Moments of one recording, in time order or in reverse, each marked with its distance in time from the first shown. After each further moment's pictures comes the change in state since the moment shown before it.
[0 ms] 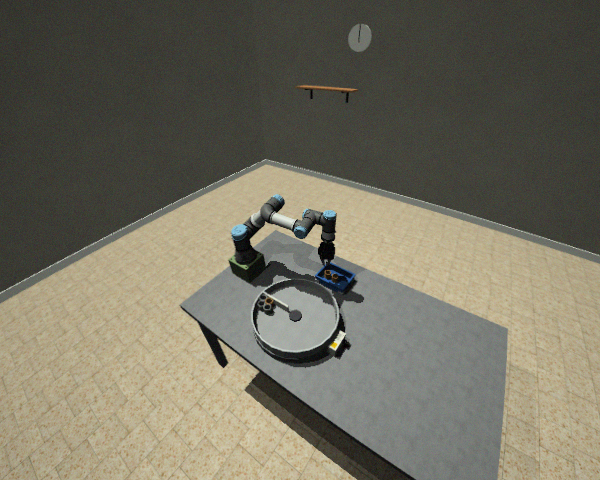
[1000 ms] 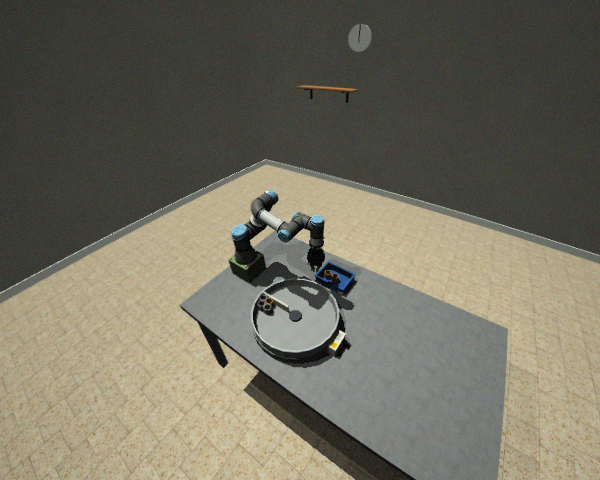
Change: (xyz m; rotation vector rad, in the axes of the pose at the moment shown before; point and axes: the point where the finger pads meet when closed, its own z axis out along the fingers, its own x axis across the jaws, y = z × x) arm -0.056 0.049 0.001 0.001 0.000 0.070
